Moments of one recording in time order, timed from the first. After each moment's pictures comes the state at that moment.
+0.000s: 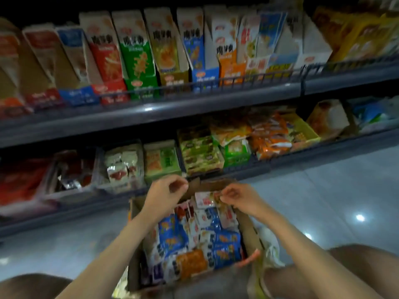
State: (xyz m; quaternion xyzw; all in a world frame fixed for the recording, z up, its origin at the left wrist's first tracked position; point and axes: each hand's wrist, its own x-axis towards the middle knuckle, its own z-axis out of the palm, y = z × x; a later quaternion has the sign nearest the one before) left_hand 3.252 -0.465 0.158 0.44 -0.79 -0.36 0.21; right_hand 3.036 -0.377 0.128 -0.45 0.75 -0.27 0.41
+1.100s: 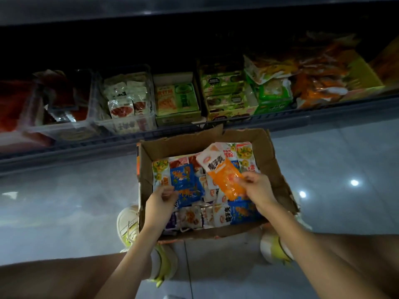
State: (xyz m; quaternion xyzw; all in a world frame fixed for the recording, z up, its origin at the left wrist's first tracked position) left_hand 3.337 -0.409 -0.026 0.66 -0.54 -0.50 0.18; right_hand 3.096 -0.360 -0.021 -0.26 0.78 -0.34 0.45
